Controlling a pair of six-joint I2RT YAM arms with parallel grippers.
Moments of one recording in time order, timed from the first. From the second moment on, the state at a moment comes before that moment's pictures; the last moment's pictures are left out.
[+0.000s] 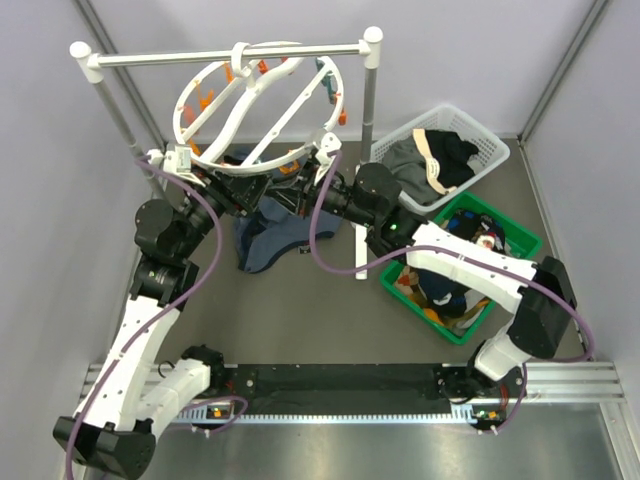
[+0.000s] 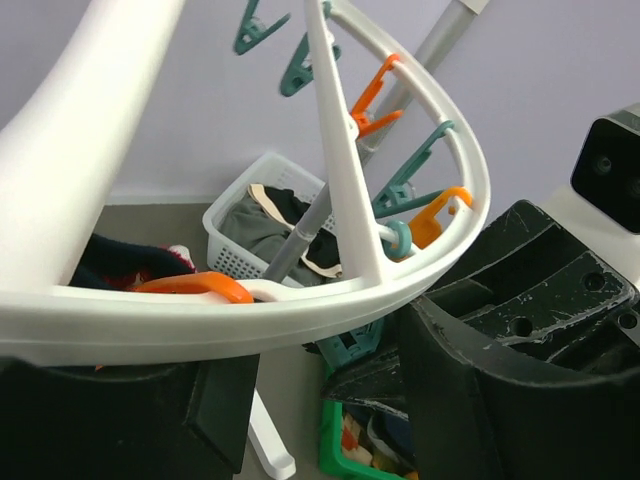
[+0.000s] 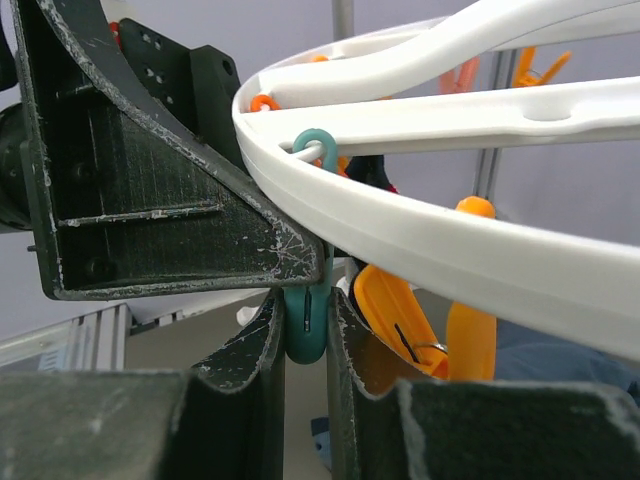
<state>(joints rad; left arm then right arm) -0.24 0.84 0.94 0.14 0.36 -0.65 0.93 1.56 1.36 0.41 -0.29 0.14</state>
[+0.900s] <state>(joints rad) -0.36 0.89 1.06 -0.03 0.10 -0.52 0.95 1.61 1.42 0.38 -0.18 0.04</state>
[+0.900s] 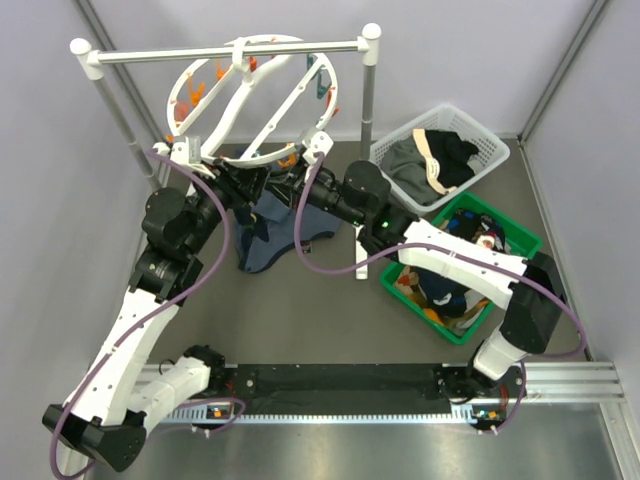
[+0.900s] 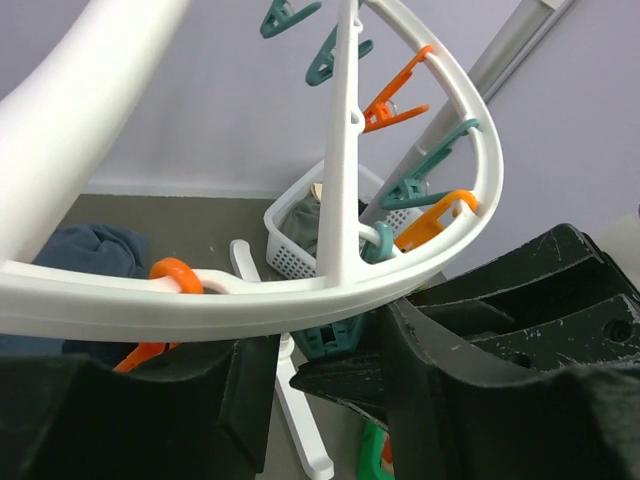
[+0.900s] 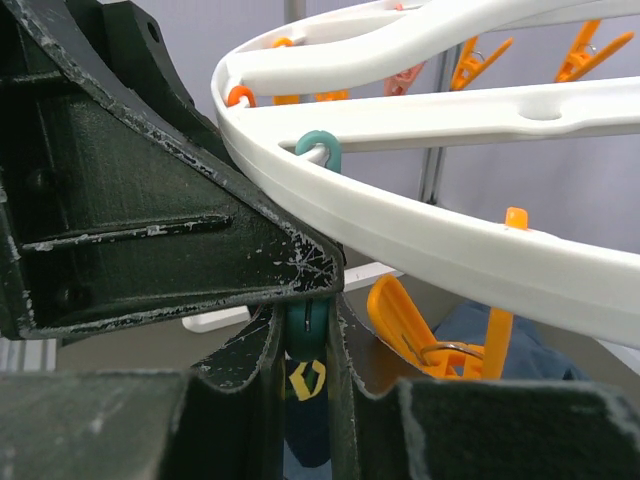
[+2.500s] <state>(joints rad) -0.39 0.96 1.06 -0.04 0.06 -0.41 0.95 1.29 1.29 -0.58 0.14 0.28</state>
